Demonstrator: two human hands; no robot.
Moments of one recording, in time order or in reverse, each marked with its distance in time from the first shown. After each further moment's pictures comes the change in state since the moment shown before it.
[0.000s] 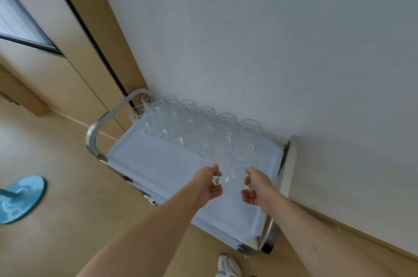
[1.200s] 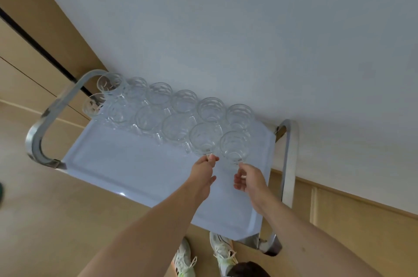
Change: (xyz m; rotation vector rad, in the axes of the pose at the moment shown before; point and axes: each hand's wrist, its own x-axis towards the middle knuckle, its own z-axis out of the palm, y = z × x) left_hand 0.102 0.004 0.021 0.105 -0.038 0.027; right_hand 0.050 0.008 0.015 0.154 0.095 -0.051
